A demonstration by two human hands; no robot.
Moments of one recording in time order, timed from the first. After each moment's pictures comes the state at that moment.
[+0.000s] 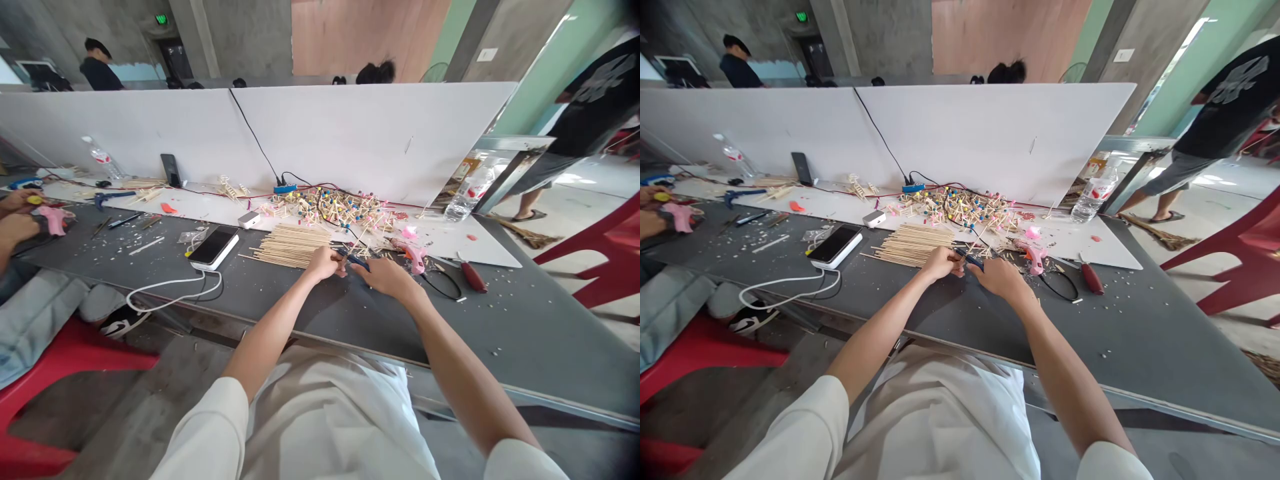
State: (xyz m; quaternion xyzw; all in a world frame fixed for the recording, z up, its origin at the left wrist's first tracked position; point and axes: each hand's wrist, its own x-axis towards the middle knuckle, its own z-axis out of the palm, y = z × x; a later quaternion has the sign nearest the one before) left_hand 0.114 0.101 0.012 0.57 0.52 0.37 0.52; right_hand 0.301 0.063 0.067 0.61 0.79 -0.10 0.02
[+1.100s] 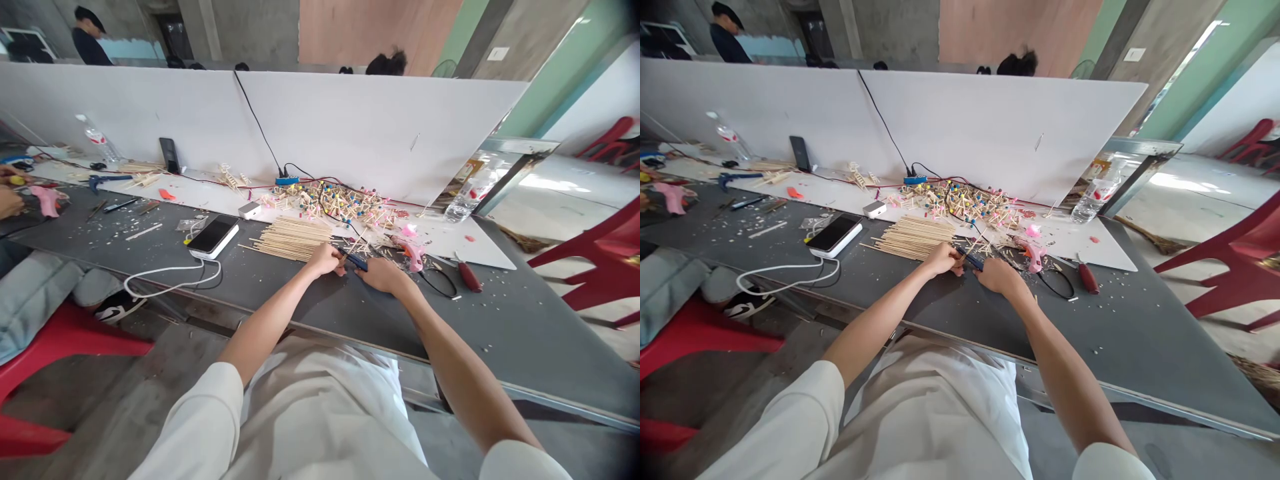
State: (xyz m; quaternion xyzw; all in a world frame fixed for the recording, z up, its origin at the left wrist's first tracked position) left_hand 0.116 0.092 0.018 0.58 0.55 0.31 0.52; right_hand 0.306 0.082 0.042 0.60 0.79 -0.09 0.09
